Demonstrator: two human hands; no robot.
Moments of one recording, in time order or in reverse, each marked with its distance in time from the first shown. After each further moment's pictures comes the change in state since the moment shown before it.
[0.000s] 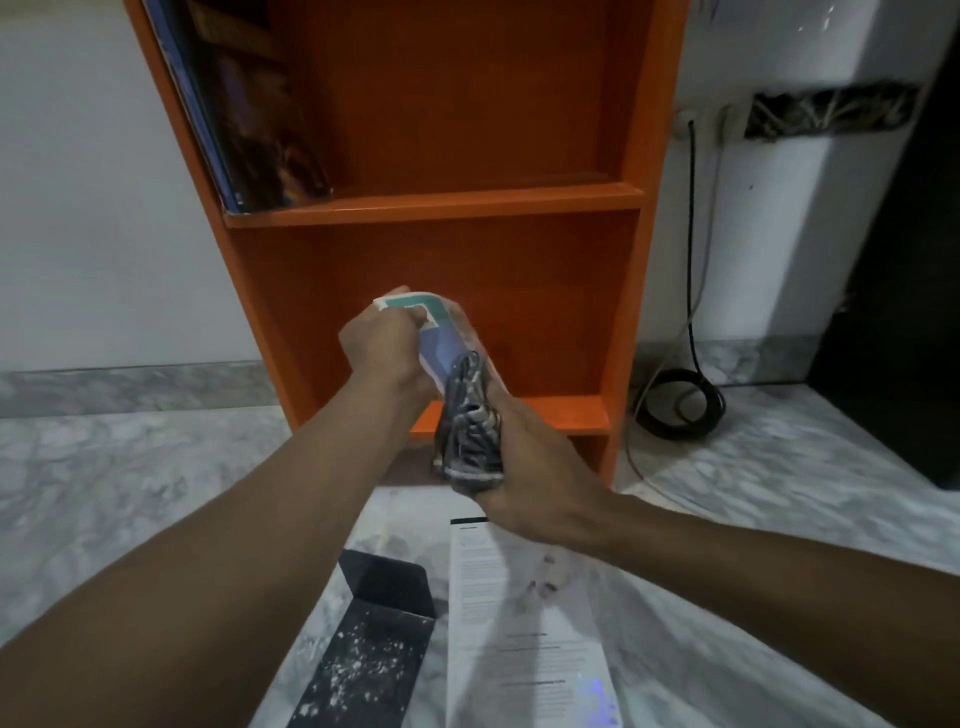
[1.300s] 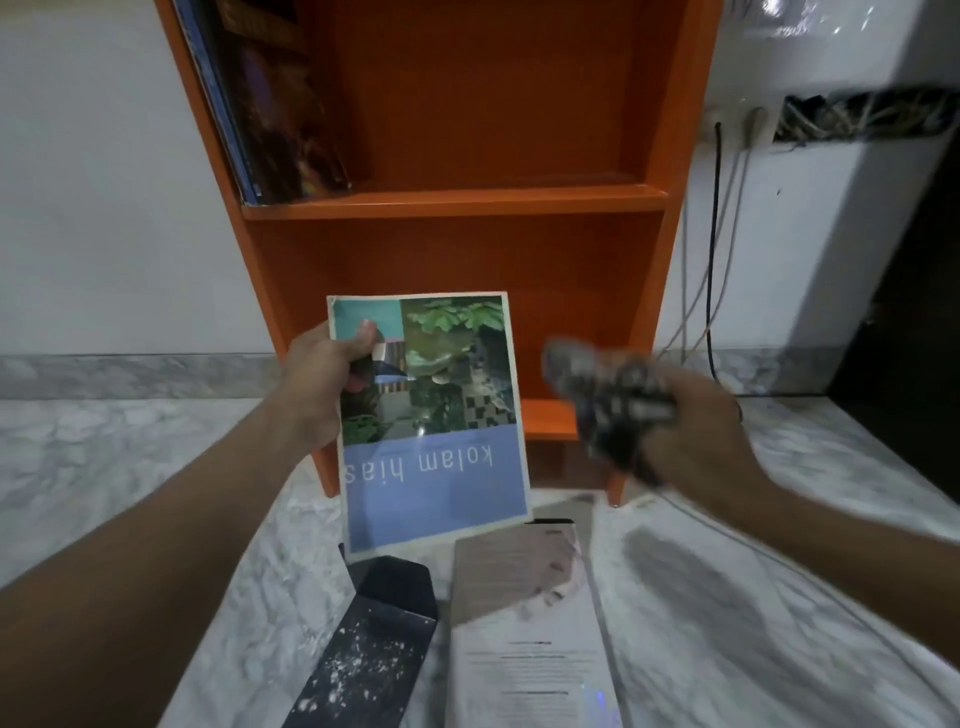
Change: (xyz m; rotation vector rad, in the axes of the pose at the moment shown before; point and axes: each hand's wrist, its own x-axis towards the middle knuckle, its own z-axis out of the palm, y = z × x) left_hand 0.025 0.016 -0.081 0.417 -0.177 0.197; right_hand -0.024 0.044 -0.082 0.125 0.304 0.059
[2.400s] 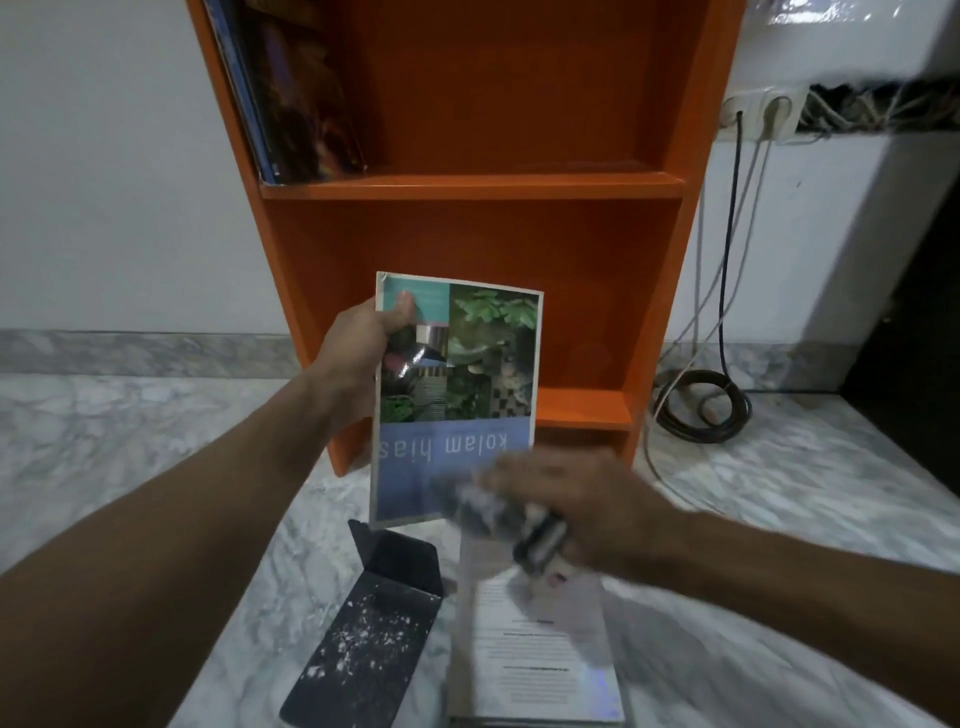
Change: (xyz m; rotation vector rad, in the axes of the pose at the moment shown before) left_hand -0.016 0.010 0.020 0.006 -0.111 -0.071; right_hand -0.031 -0.016 0.057 -0.288 -0.447 -0.683
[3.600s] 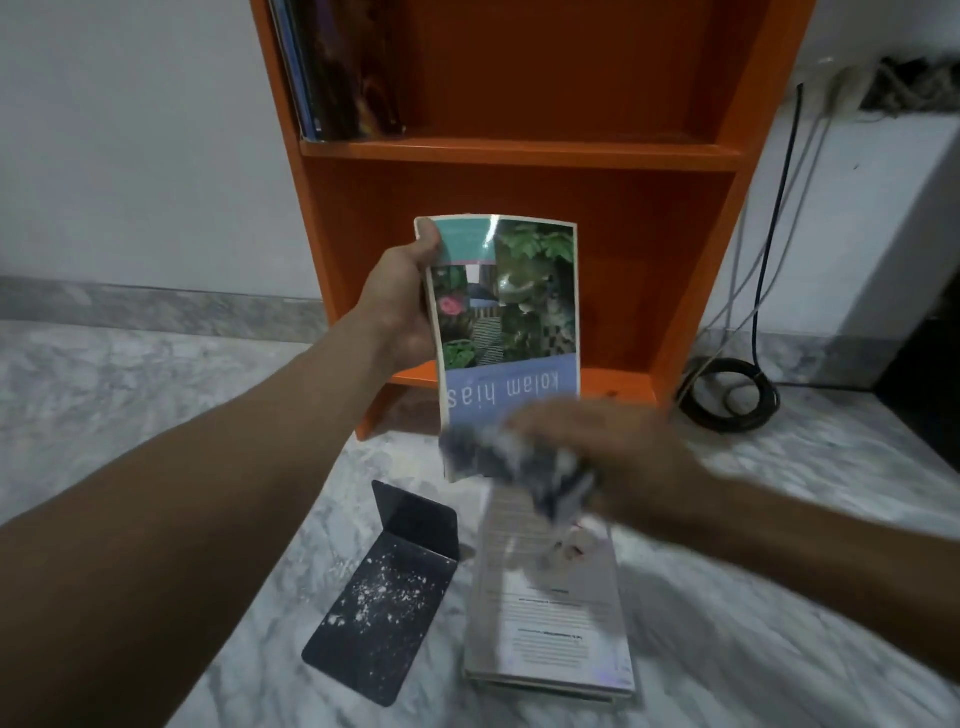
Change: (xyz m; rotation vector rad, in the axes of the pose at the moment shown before) left_hand -0.001 0.013 0.008 -0.372 -0.167 -0.104; right_hand 0.010 -0.005 -0.007 0.003 0.124 -0.061
